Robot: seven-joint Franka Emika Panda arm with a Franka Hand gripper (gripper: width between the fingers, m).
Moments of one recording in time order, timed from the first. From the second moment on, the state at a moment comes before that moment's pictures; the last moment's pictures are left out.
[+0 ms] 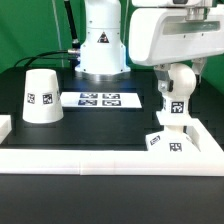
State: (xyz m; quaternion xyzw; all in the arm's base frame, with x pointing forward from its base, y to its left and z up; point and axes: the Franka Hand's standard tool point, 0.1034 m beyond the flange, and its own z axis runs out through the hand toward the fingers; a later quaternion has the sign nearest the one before) arm 0.594 0.102 0.114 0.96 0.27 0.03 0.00
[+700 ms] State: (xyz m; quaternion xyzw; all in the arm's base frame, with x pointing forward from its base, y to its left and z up) arm 0.595 0.096 0.114 1.00 -0.03 0.03 -0.01
